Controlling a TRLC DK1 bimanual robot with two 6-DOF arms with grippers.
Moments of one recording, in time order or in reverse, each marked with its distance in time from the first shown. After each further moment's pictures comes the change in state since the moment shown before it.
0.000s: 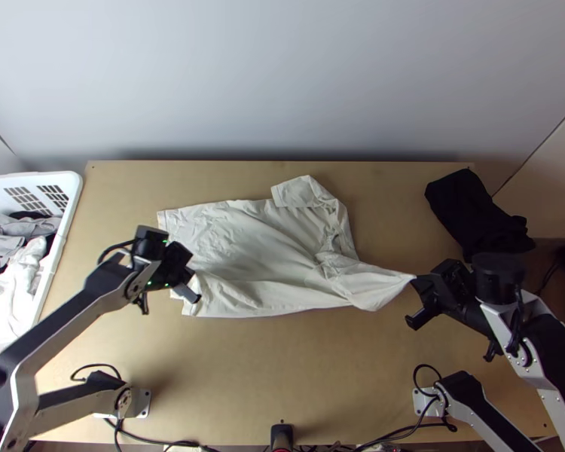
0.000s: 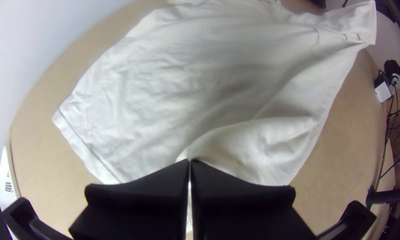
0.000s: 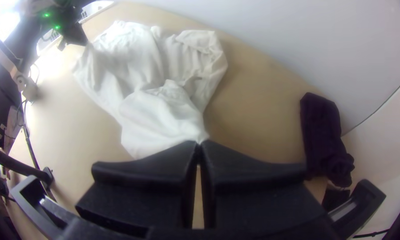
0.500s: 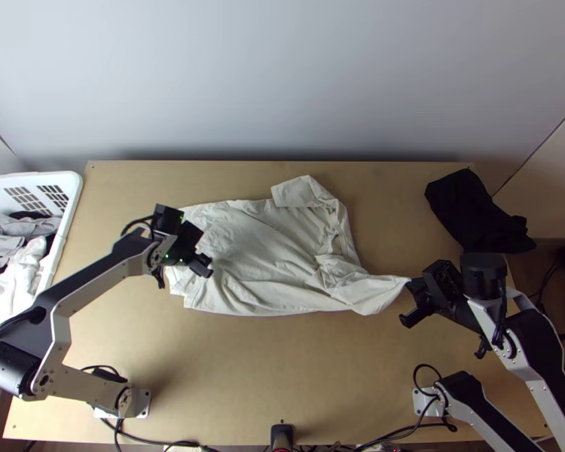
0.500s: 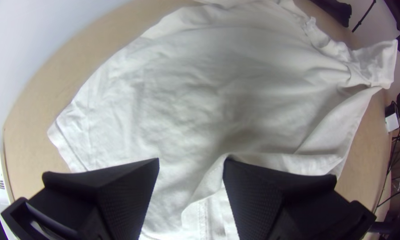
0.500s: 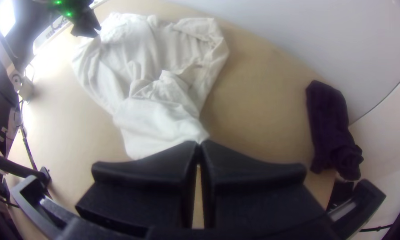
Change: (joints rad) left arm 0.040 0.269 0.179 0.058 0.002 -0.046; right arm -0.010 0.027 -0.071 0.047 0.000 0.017
